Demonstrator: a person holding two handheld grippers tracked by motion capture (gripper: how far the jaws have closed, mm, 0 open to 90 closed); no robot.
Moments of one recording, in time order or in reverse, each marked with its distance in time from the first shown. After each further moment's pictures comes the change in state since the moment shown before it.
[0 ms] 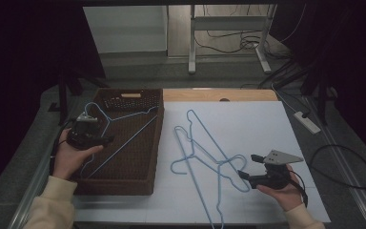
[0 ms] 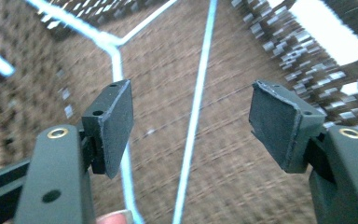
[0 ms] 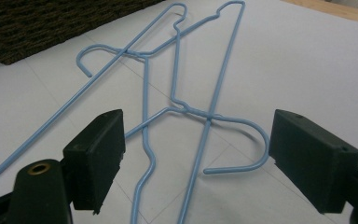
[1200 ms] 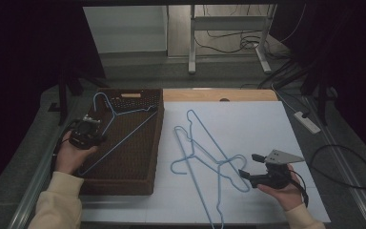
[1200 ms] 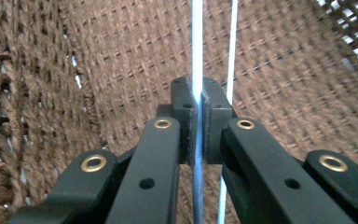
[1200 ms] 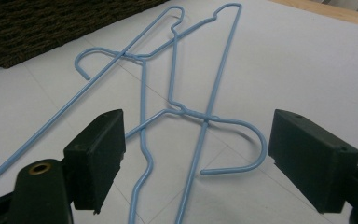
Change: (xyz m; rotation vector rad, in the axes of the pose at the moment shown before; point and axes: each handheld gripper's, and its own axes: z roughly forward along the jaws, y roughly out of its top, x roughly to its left) left arm 0.022 -0.005 0.031 0.179 0.065 0.005; right arm -0.002 0.000 -0.001 -0.010 -0.004 0.006
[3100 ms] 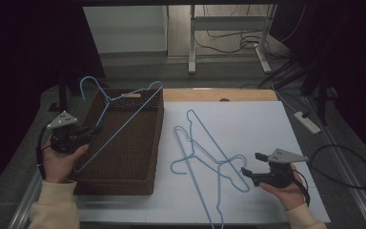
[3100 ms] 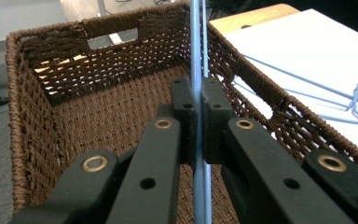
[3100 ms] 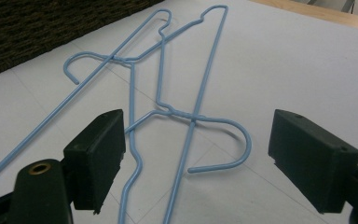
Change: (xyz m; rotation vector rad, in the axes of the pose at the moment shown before) left arm -0.017 -0.017 -0.076 -0.441 -0.147 -0.012; right arm -0.005 0.000 -0.005 -0.004 -0.036 0.023
